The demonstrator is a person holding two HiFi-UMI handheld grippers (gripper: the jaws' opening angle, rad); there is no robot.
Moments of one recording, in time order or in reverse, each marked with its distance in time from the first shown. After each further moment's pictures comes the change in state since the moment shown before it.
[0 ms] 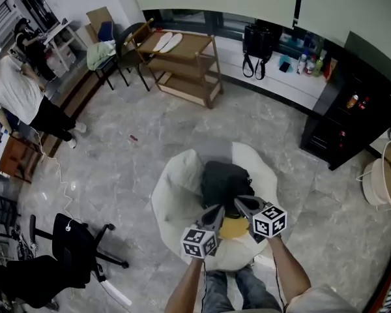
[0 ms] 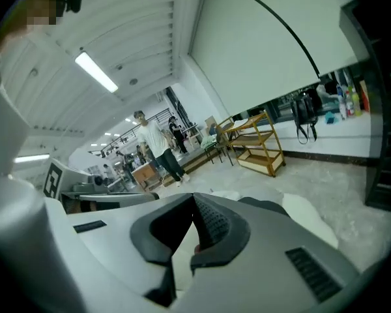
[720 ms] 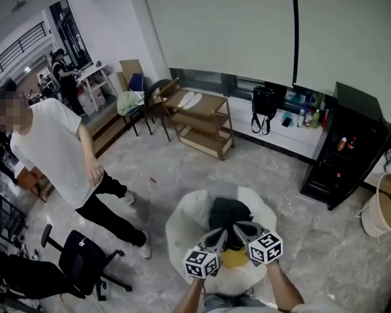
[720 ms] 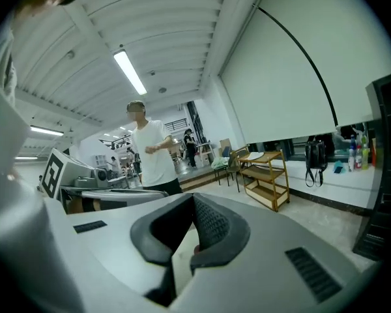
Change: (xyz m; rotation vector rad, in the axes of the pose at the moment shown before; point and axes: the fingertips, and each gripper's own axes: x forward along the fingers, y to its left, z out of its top) left arm -0.105 -0.116 0.077 0.146 -0.183 -0.017; right arm -0.105 0.132 0.075 -0.259 -0.143 0.027
